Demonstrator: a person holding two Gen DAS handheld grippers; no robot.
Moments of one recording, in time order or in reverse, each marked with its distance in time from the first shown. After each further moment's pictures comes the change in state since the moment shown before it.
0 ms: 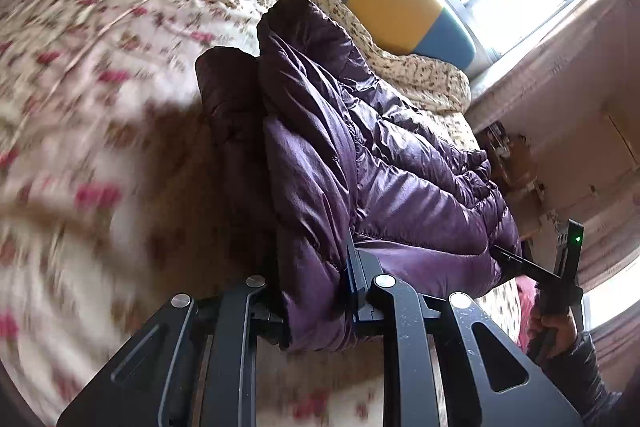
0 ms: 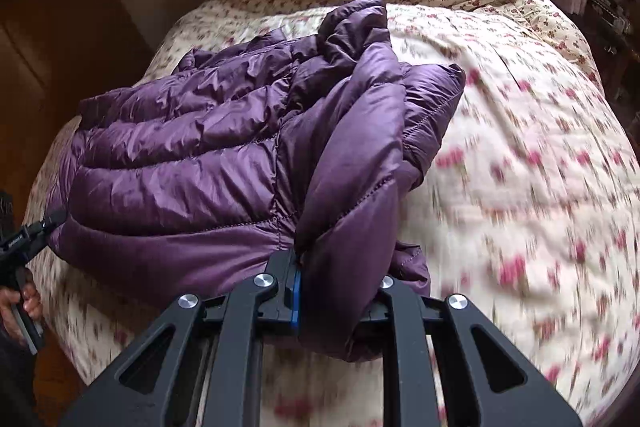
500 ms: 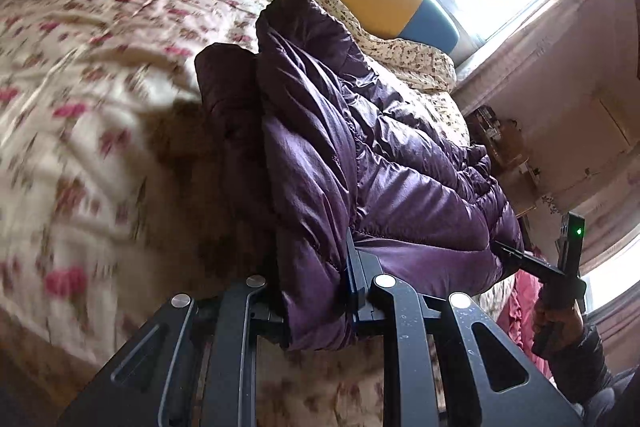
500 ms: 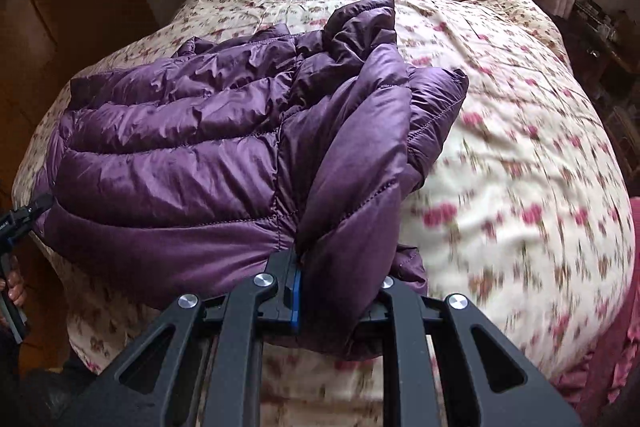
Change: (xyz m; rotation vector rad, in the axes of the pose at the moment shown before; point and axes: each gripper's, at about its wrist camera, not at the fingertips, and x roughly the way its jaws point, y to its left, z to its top) left arm -0.095 -0.023 -0.123 0.017 -0.009 -0.004; right arm -0.070 0.033 -0.134 -0.053 0.013 -0.077
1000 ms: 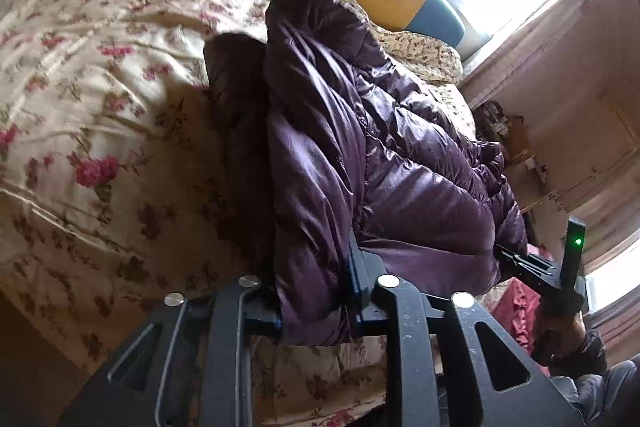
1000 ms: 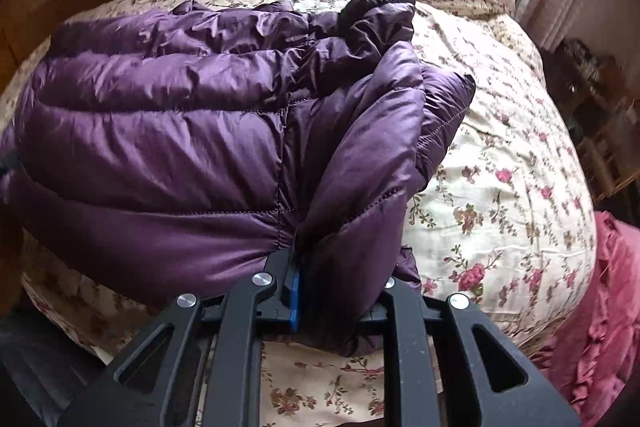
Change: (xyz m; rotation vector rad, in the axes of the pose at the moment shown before) left arm -0.025 -0.005 -0.033 -0.006 -0.001 0.044; right arm -0.002 0.031 -0.039 -0.150 0.009 -0.174
